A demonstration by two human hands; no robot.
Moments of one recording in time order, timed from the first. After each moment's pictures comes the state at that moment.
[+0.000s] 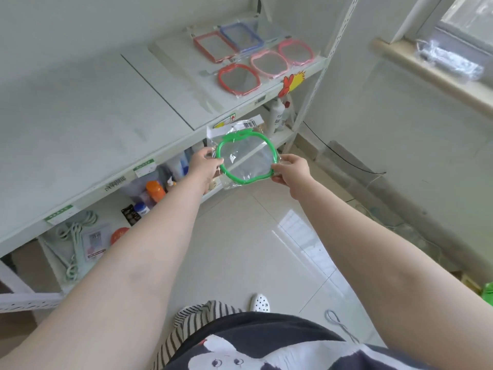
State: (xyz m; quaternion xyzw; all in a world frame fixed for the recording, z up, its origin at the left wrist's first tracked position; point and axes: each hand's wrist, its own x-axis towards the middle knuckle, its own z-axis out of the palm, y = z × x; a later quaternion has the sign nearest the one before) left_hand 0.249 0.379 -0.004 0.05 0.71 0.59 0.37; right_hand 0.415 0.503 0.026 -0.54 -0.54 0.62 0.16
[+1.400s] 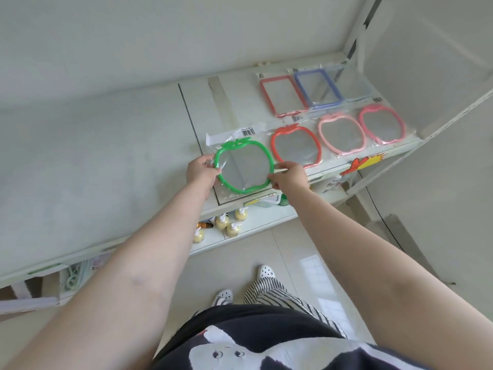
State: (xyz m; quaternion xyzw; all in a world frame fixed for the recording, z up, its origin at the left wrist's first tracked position) left_hand 0.033 0.493 -0.013 -0.13 0.75 0.62 0.21; right_hand 0.139 0.665 0.004 -0.44 -0.72 0.53 0.00
